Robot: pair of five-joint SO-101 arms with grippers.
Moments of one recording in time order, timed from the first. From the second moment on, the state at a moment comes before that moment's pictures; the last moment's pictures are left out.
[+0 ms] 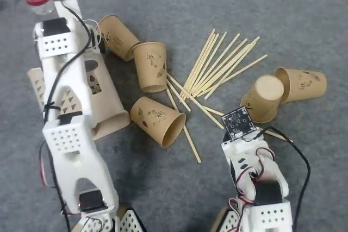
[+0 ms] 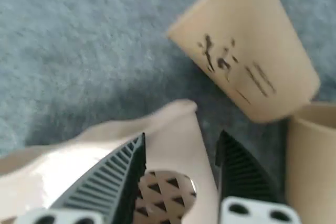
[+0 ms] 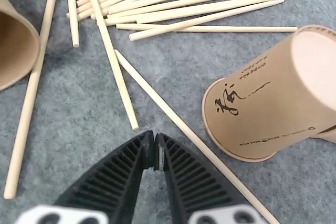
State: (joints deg) left arm -17.8 43.0 -46.9 84.1 6.5; right arm -10.5 -103.2 95.3 56.9 20.4
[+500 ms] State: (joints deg) left arm -16.4 58.4 -71.9 95.0 6.5; right arm -10.5 -103.2 95.3 56.9 20.4
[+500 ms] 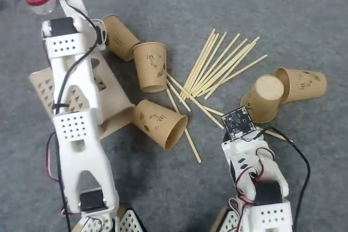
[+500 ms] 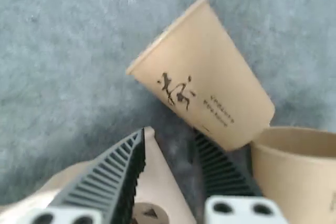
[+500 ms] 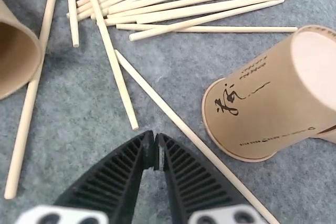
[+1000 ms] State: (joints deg) left arm -25.1 59.5 -82.4 98.1 -23.9; right arm -10.5 -103.2 95.3 56.9 20.4
